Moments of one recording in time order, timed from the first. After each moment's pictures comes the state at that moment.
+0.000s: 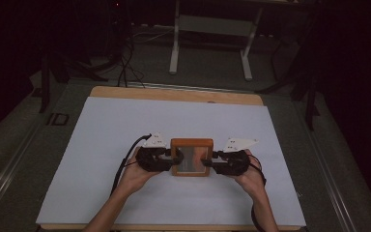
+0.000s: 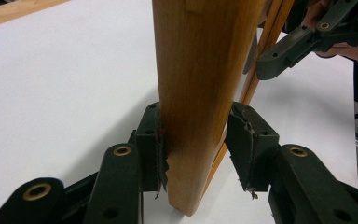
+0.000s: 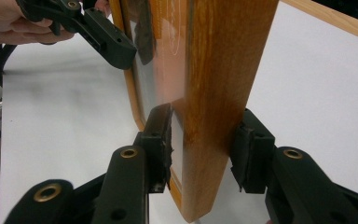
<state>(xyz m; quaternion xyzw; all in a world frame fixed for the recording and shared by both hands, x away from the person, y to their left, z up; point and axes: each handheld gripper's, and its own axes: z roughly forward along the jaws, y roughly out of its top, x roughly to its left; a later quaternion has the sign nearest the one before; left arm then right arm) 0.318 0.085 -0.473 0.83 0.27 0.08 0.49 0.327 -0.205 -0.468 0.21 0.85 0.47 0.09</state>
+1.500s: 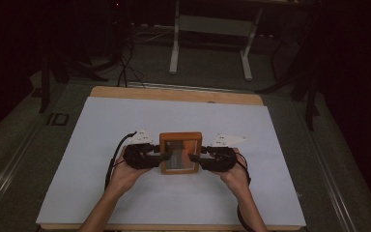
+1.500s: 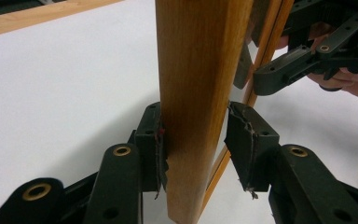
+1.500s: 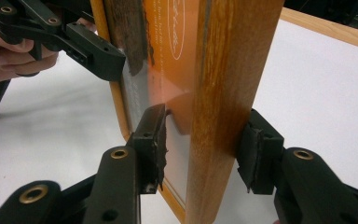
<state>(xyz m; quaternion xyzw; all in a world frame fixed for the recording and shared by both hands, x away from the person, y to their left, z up) 0.315 0.117 -0.465 0.80 0.32 0.09 0.50 0.333 -0.169 -0.470 0.25 0.82 0.50 0.08</state>
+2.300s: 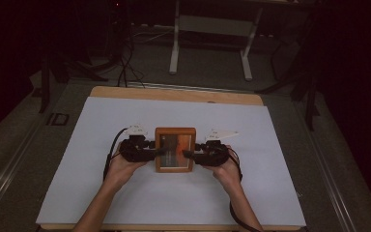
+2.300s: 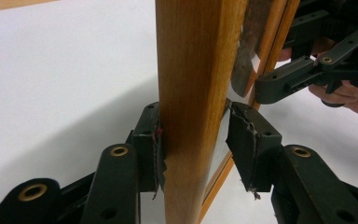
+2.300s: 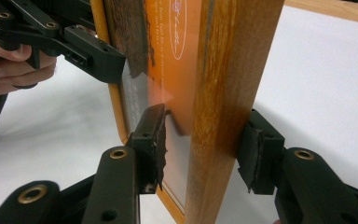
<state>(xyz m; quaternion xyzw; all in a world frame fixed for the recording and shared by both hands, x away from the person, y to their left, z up) 0.336 0.132 -0.470 0.79 0.36 0.06 0.49 0.352 -0.152 -0.480 0.29 0.81 0.50 0.05</state>
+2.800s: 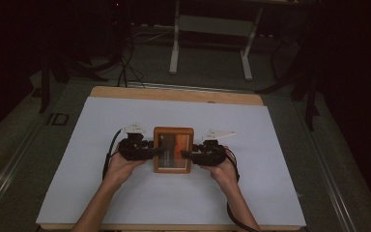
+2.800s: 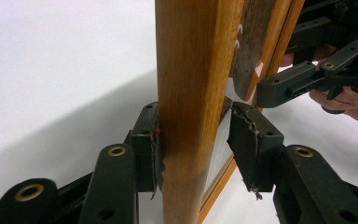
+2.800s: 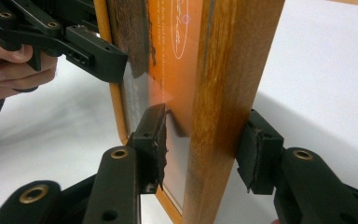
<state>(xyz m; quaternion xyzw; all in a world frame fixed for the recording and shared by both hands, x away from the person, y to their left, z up) 0.345 0.138 -0.480 0.79 0.37 0.03 0.49 0.355 -0.146 -0.487 0.31 0.81 0.49 0.04</state>
